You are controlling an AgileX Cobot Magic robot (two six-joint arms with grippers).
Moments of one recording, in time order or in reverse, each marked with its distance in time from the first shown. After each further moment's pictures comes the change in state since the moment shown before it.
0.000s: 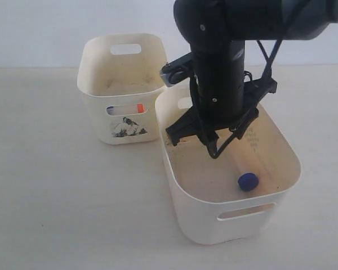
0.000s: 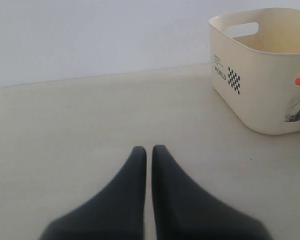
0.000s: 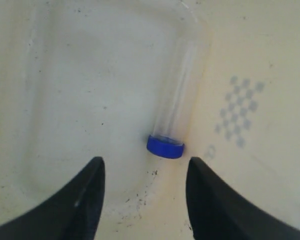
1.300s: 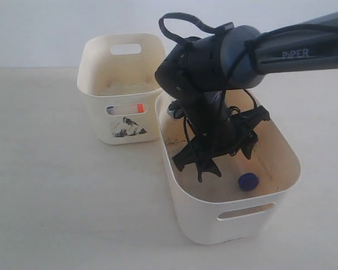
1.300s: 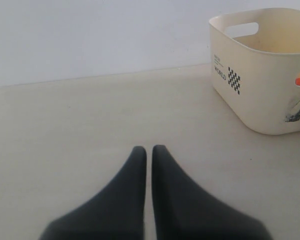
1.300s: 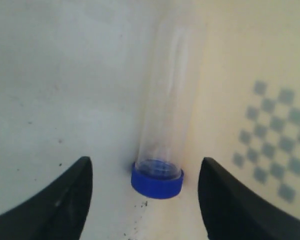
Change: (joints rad) left arm 0.000 0.000 0.000 0.000 0.000 0.000; right arm 0.006 0.206 0.002 -0.118 0.002 0.178
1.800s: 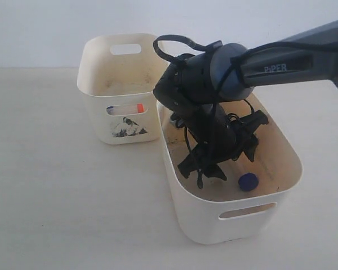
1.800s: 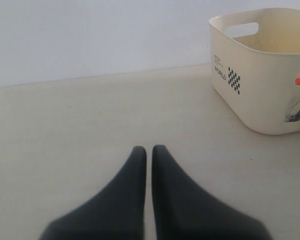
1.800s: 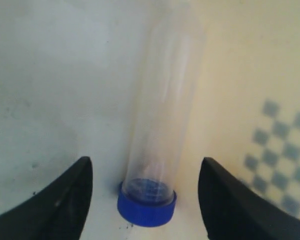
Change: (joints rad) left arm 0.000 0.000 0.000 0.000 0.000 0.000; right arm 0.000 0.063 0.000 -0.065 0.000 0.011
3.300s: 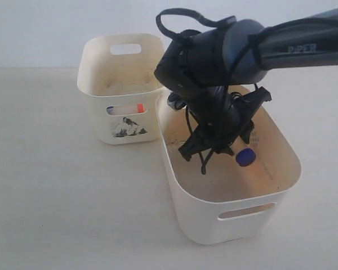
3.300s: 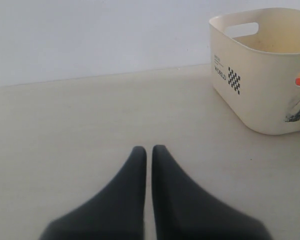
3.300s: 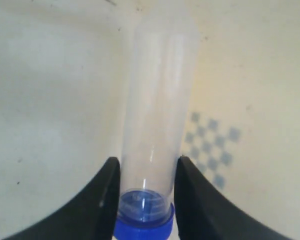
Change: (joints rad) left arm 0.000 0.000 0.000 0.000 0.000 0.000; right arm 0.010 -0.088 -0.005 -0.070 0.003 -0.042
